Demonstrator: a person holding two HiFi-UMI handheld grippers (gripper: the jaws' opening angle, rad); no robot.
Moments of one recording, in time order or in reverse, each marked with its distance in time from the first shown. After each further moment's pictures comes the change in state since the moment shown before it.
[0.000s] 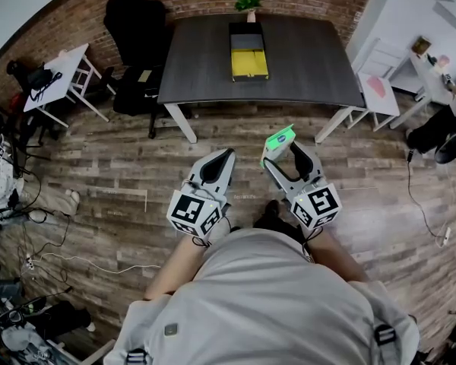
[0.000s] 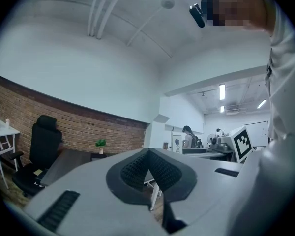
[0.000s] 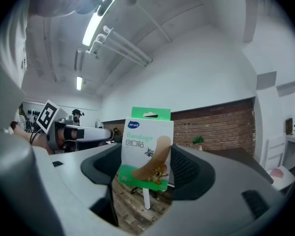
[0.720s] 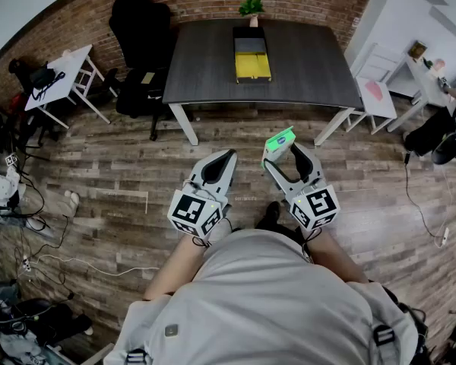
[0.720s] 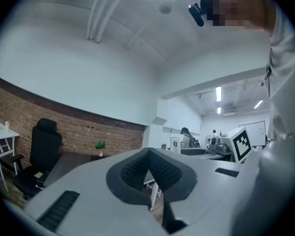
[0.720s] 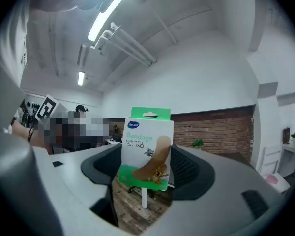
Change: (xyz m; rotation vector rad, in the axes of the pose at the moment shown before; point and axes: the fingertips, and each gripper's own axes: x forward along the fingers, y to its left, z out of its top) left arm -0.046 0.002 0.016 0.012 -0.023 -0.024; right arm -0.003 0.047 0.011 -0.052 0.006 -0.025
